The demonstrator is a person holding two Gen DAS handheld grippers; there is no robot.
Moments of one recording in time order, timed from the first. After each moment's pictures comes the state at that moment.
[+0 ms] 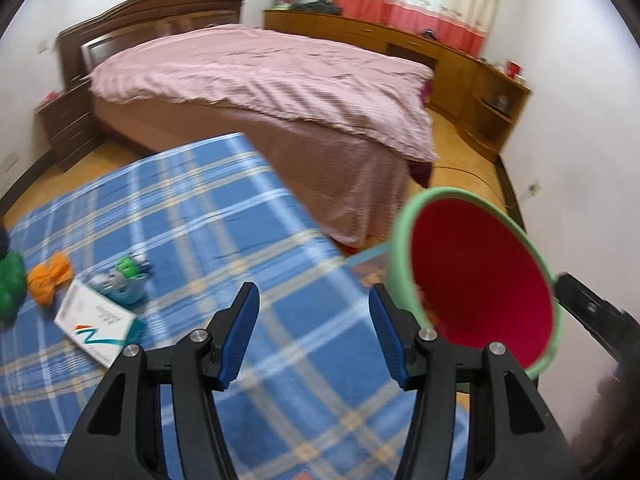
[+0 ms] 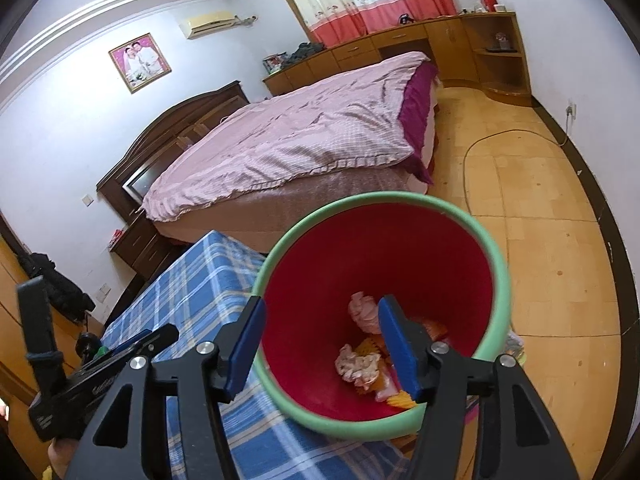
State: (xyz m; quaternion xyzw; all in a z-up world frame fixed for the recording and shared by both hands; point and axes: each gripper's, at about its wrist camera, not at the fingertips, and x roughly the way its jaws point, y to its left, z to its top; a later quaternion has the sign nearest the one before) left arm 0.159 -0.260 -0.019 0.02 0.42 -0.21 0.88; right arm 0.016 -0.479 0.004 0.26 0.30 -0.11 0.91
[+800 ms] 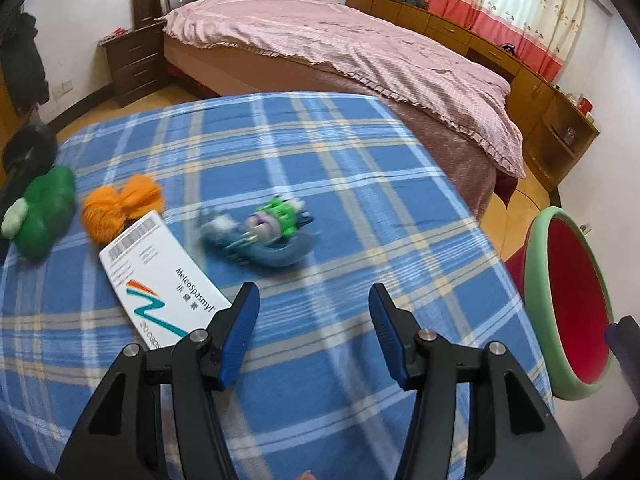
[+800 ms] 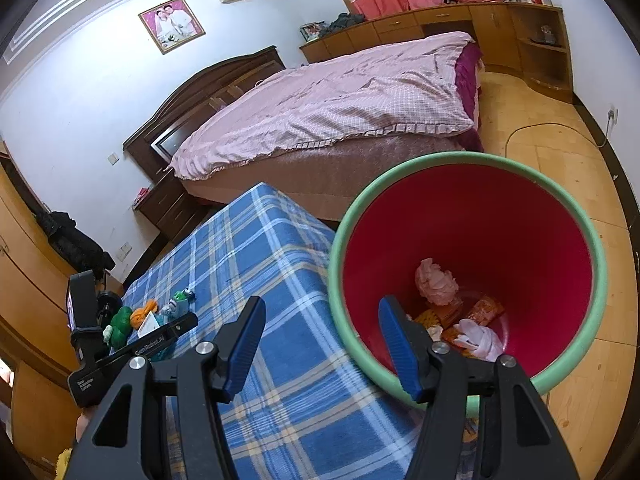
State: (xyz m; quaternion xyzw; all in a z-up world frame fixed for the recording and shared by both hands) left arm 0.194 -0.158 -0.065 -0.04 0.47 -0.11 0.88; right arm 0.051 -0.410 -0.007 0.24 0.35 -0.04 0.90
